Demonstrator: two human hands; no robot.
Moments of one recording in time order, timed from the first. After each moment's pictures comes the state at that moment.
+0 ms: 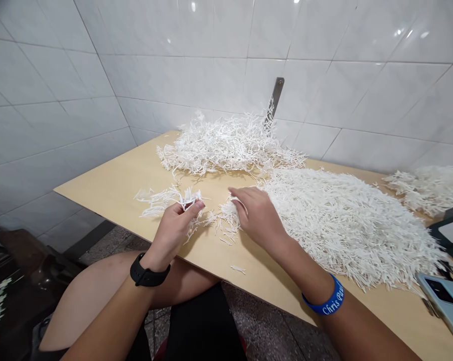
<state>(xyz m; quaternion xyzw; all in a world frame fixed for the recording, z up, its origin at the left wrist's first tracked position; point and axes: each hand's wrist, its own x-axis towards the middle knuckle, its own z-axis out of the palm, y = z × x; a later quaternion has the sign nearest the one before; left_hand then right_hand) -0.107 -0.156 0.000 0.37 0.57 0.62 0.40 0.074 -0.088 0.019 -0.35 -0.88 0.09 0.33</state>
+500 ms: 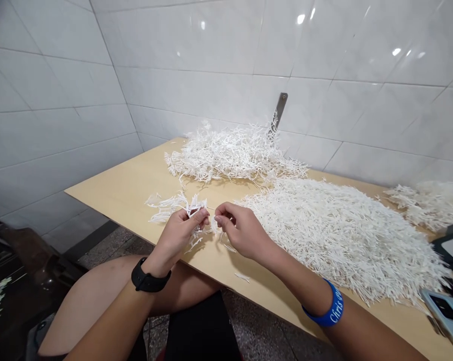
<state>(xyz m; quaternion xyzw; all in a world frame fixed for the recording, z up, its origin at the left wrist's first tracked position) -0.116 -0.160 -0.004 0.43 0.52 0.59 0.44 0.047 -0.114 0.039 -0.31 -0.83 0.36 0.28</state>
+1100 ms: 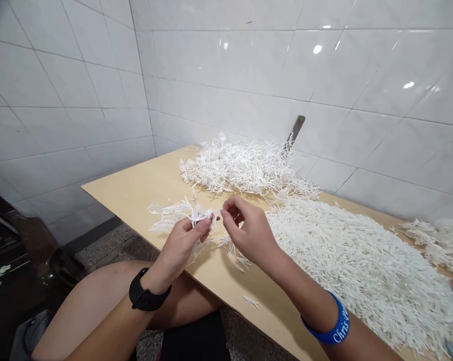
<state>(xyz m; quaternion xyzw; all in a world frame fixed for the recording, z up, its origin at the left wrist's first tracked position) -0.125 -0.172 0.011 0.42 0.47 0.64 0.43 0.017 -0.106 0.066 -0.29 -0.85 0.27 0.36</state>
